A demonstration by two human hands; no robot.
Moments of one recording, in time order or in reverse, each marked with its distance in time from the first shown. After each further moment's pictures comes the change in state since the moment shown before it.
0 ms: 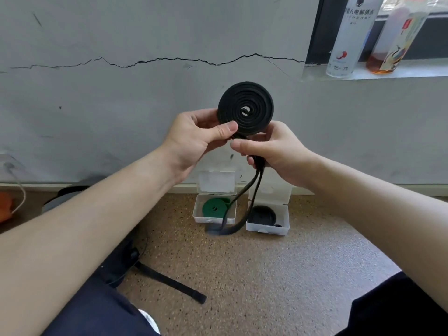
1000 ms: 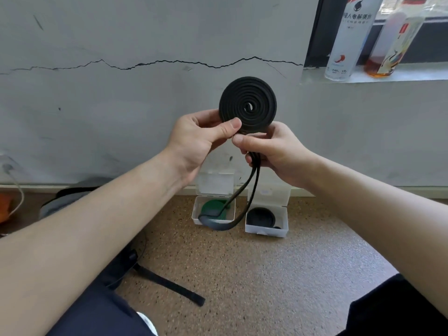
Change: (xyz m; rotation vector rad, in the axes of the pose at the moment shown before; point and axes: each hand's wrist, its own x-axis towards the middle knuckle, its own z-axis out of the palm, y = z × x) left_hand 0.001 0.001 0.010 -0.114 0.060 0.016; right_hand 0.001 -0.001 -0.002 0.043 0.004 0.013
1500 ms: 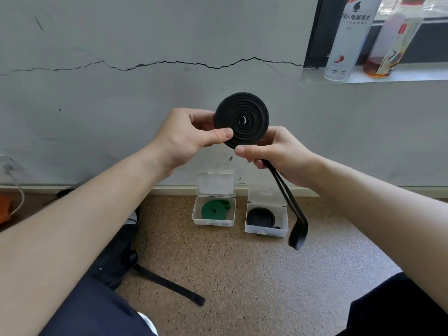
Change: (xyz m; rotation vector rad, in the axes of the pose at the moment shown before) left_hand 0.006 0.009 -0.024 0.428 -0.076 0.060; right_hand 0.001 0.005 -0.008 -0.099 -0.053 -0.003
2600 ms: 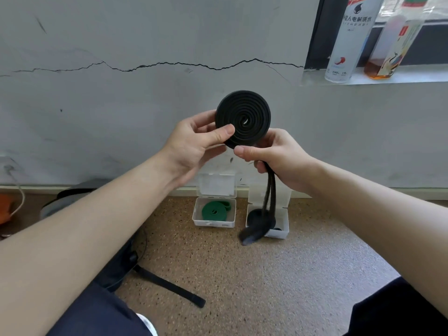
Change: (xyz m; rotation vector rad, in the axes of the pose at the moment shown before) left_hand -0.006 -0.007 0.016 -0.405 -0.035 -0.096; right_hand 0.000 0.001 0.007 0.043 0.072 0.027
